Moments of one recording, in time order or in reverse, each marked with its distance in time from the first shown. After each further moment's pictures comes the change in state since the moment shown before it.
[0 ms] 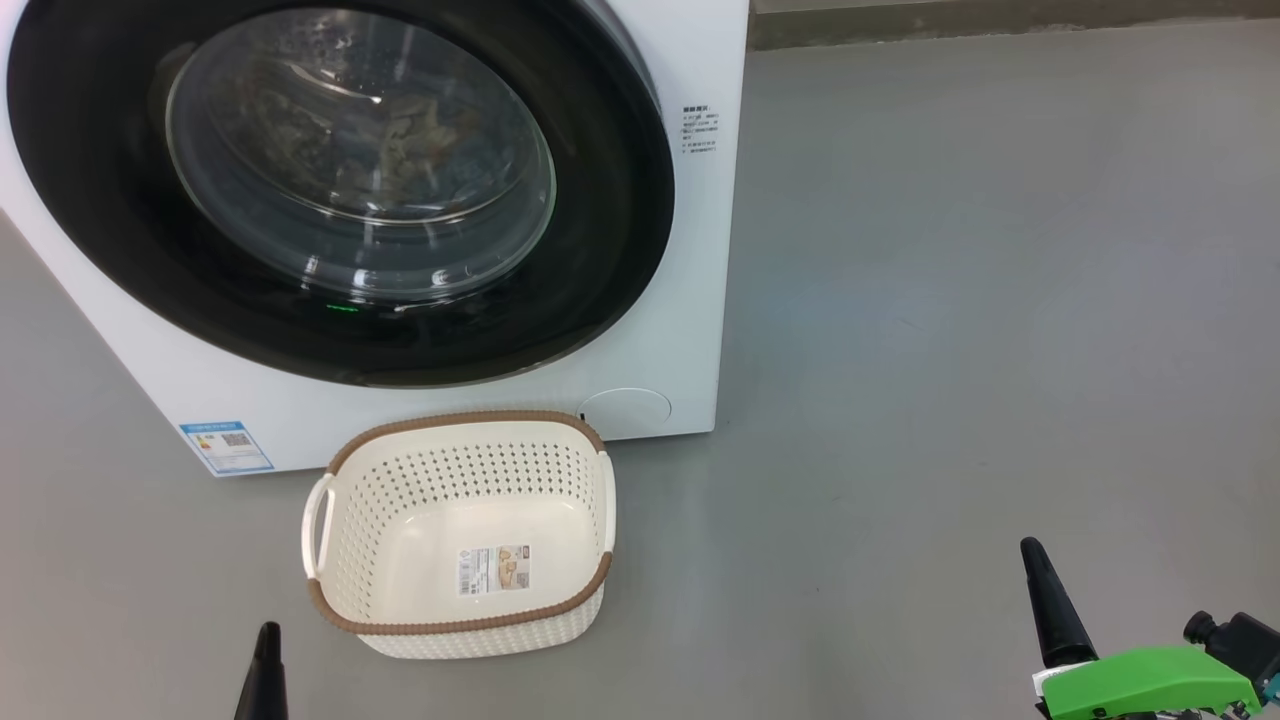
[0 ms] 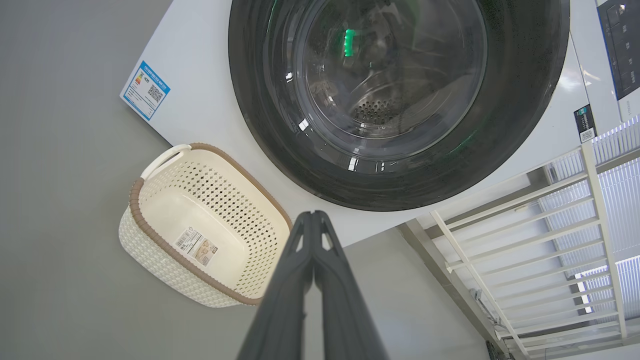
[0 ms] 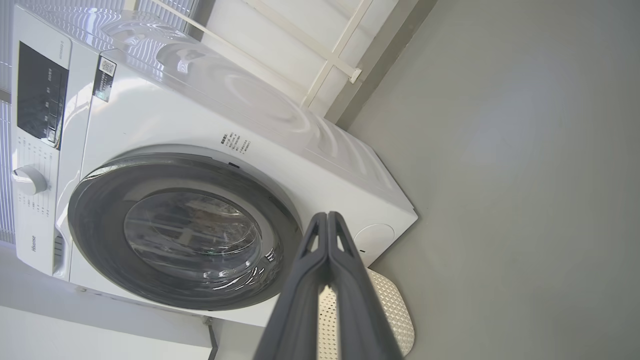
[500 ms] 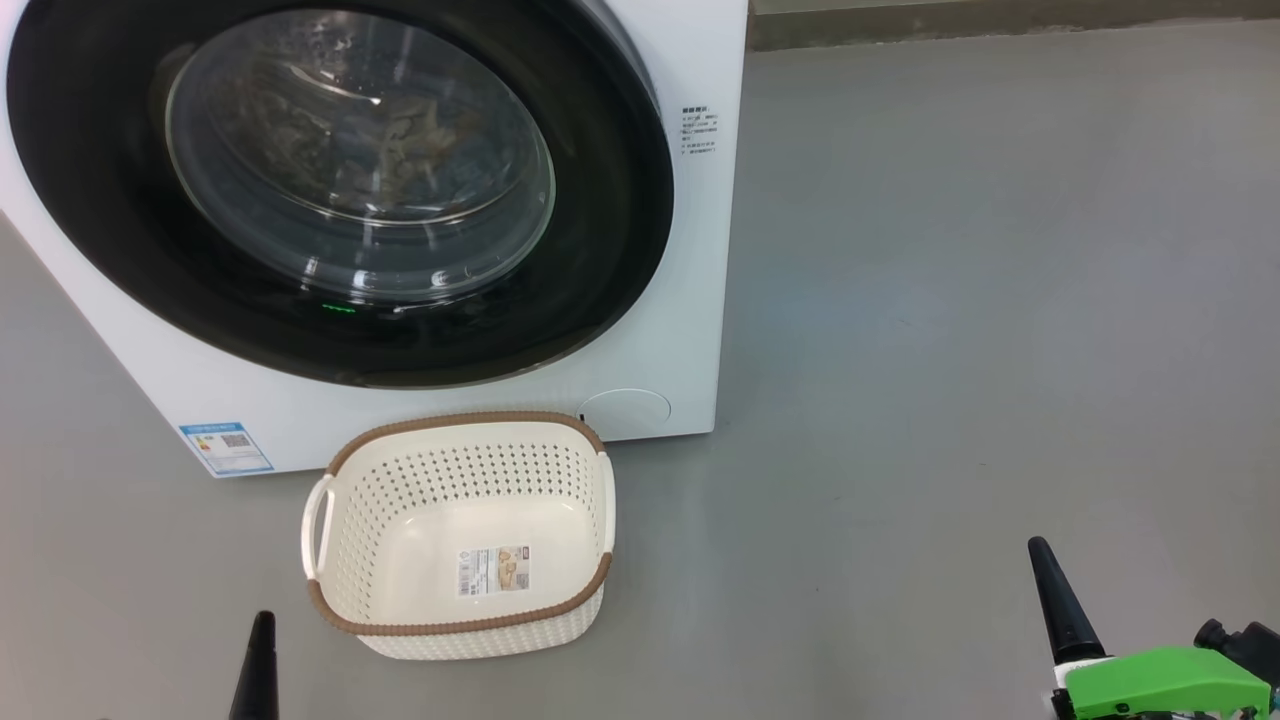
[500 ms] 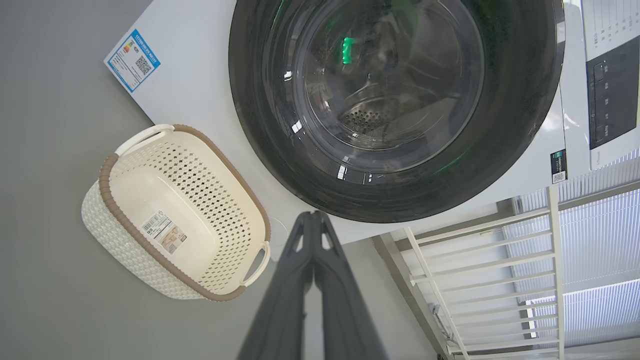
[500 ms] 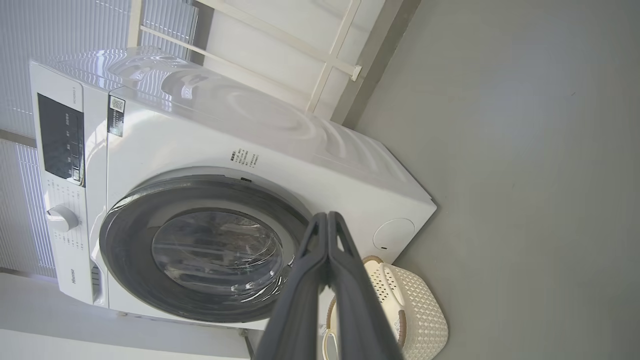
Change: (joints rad) left arm -0.029 0.003 0.015 0.016 -0.156 -0.010 0.041; right arm -0.002 0.000 -0.013 -0.001 0.142 0.000 0.039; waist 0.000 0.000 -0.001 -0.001
